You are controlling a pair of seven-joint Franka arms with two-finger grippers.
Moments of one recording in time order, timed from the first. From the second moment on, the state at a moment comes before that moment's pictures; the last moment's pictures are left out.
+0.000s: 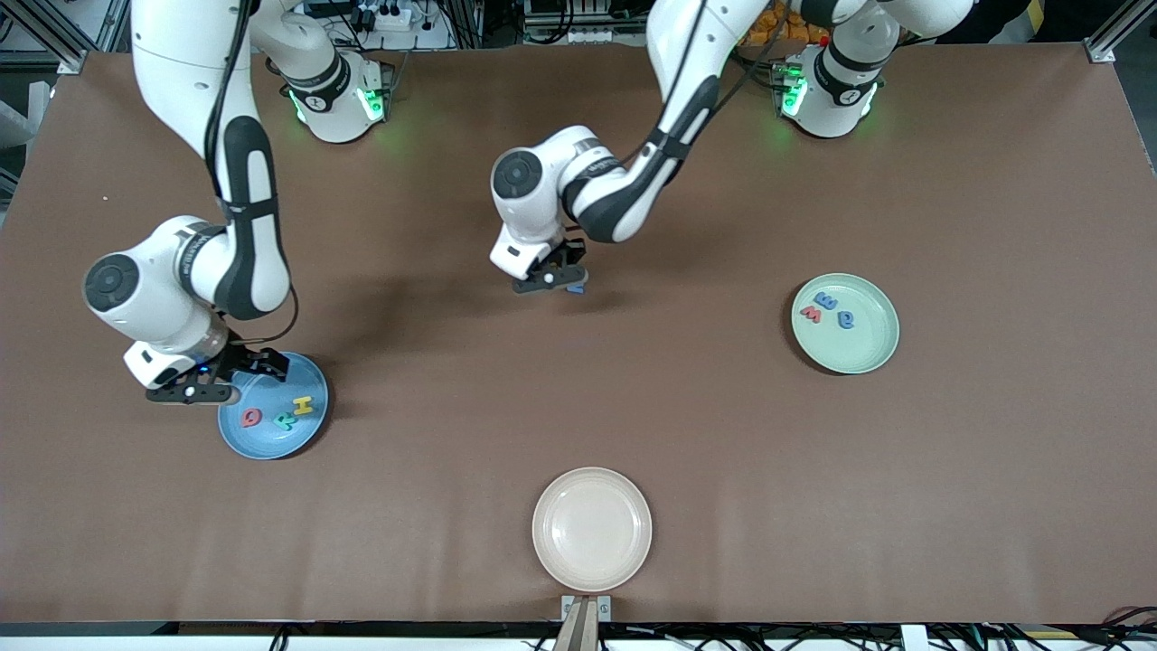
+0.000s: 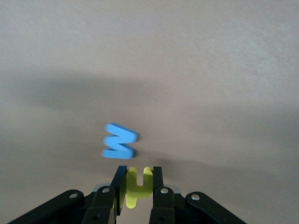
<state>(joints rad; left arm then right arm) -0.96 0.78 0.02 -1.42 -0.10 2.06 -1.04 0.81 0.58 -0.84 -2.05 0.63 2.45 -0.40</state>
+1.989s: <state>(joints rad) -0.04 0.23 0.00 -2.24 0.03 2.34 0.10 1.31 0.71 -0.52 -1.75 0.53 2.33 0.72</state>
